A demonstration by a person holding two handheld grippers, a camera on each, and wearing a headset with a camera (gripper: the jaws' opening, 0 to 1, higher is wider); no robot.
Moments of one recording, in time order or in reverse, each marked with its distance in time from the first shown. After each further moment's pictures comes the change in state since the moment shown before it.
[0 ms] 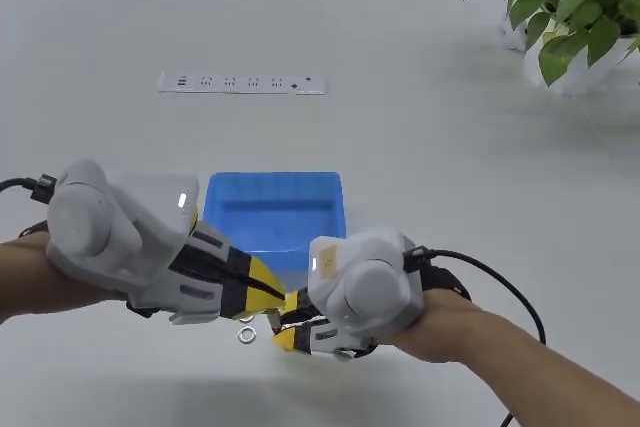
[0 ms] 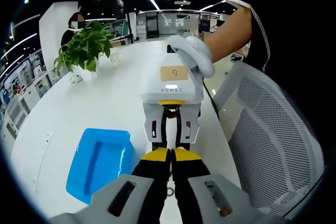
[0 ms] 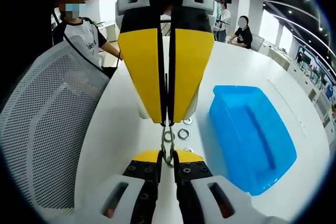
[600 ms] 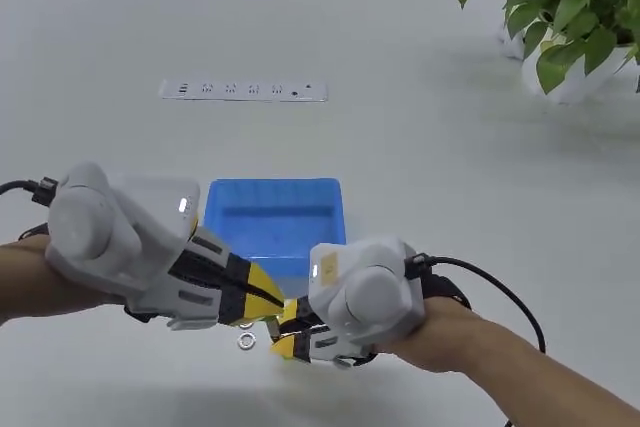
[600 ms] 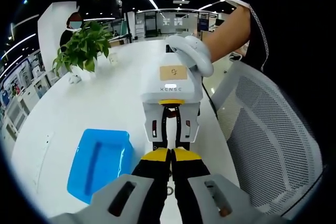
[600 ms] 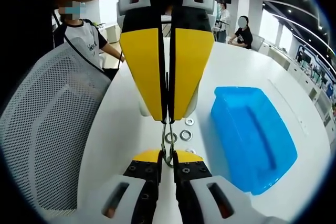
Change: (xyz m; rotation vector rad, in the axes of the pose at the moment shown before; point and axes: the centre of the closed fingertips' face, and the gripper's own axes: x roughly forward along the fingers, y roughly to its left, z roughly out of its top) left arm -0.003 -0.002 0.003 0.011 0.011 -0.008; right arm -0.002 0.003 0.004 0.007 -0.010 0.006
